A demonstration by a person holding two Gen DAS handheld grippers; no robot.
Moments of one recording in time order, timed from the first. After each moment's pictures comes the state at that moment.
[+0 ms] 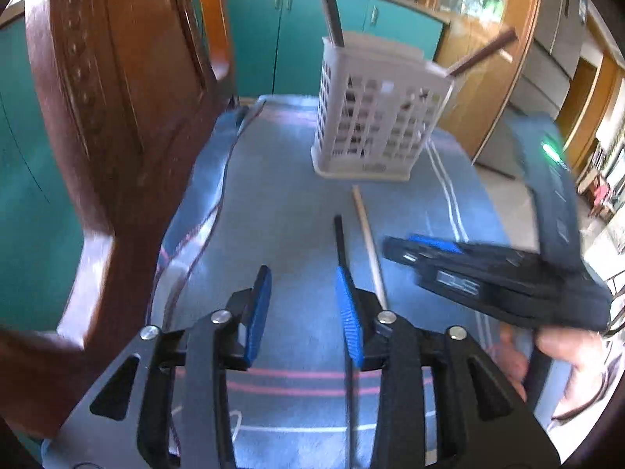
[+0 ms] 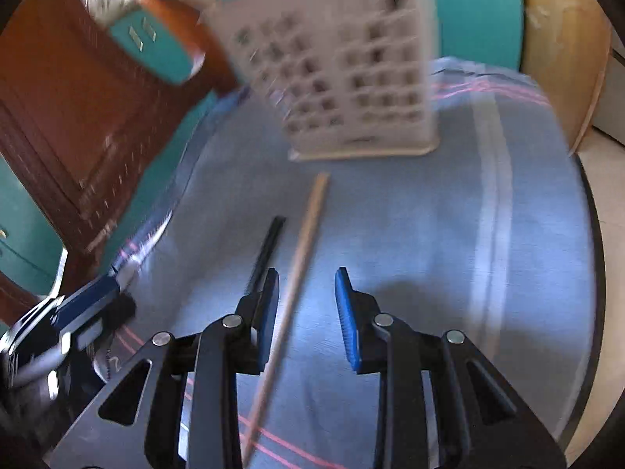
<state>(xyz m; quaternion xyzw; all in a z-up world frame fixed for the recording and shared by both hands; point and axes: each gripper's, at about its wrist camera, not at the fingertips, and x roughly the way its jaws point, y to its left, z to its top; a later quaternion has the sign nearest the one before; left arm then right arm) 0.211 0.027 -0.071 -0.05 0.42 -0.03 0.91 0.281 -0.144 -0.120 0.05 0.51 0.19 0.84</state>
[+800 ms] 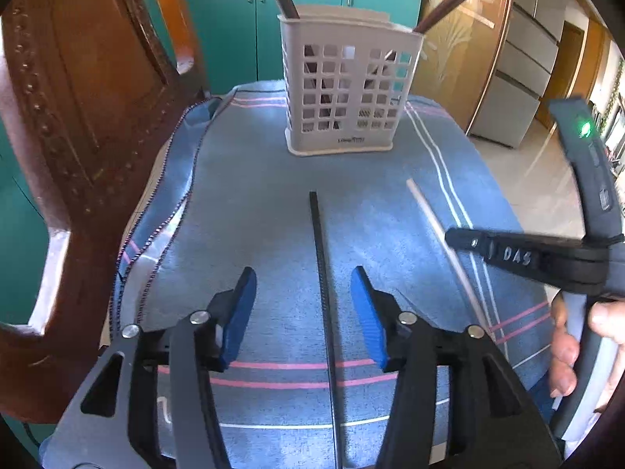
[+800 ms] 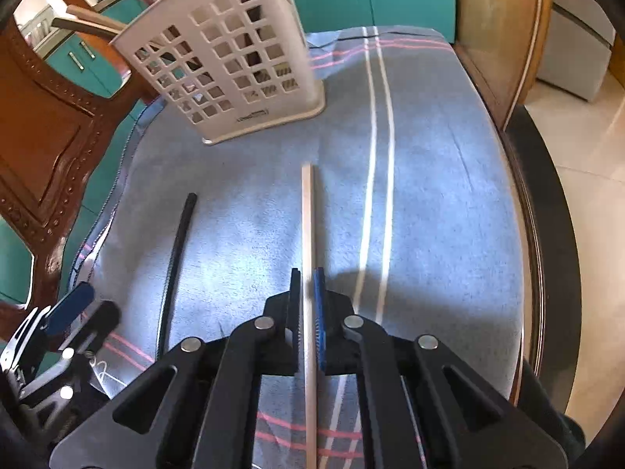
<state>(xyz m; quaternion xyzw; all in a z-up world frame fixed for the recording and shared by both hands) 0.217 -0.007 -0.087 0.00 0.44 -0.04 0.90 0.255 -0.215 -0.122 0.09 0.53 0.09 0.84</state>
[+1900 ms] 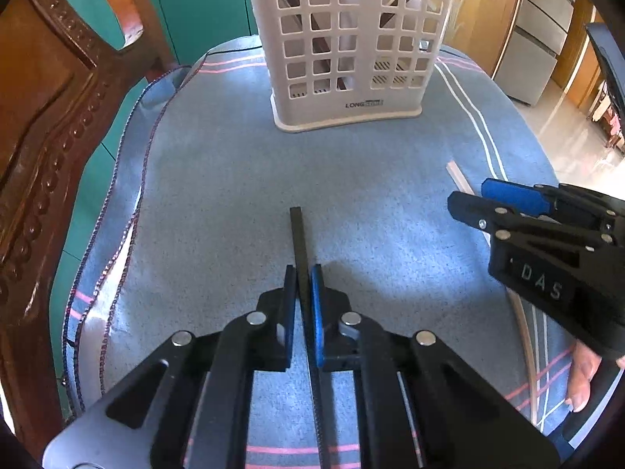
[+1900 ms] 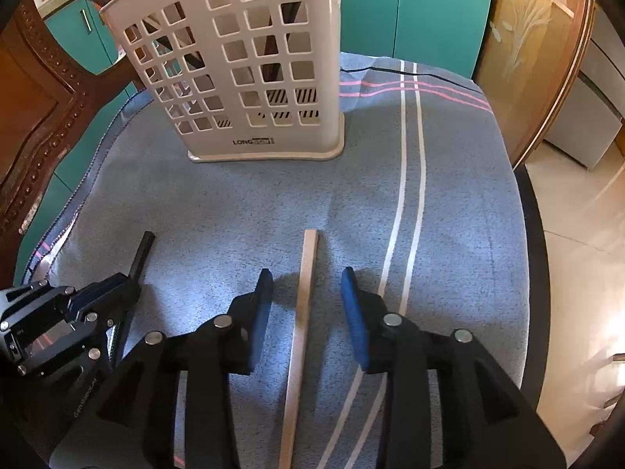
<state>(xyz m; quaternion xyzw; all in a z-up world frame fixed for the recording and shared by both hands) 0.285 -0.034 -0.126 0.05 0.51 -0.03 0.86 0.304 -0.183 -0.140 -0.02 0.50 0.09 0.86</state>
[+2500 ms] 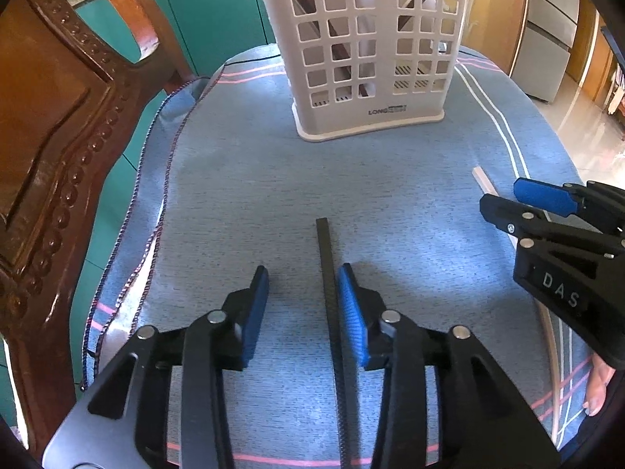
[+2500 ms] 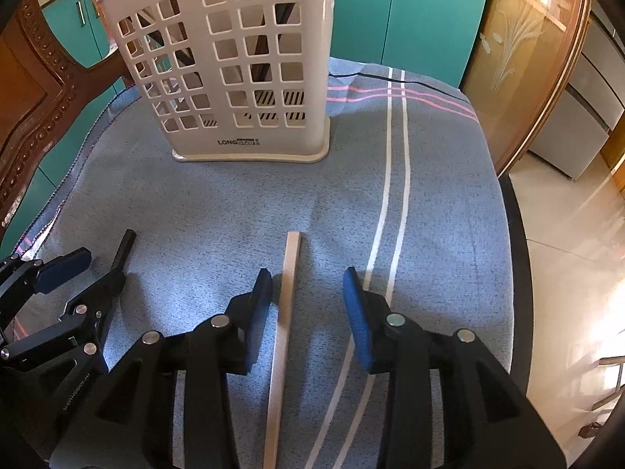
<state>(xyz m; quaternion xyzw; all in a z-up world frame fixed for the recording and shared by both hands) 0.293 -0.027 -0.127 0.08 0.49 0.00 0.87 0.300 -0.181 -0.138 -0.05 0.49 0.07 0.87</state>
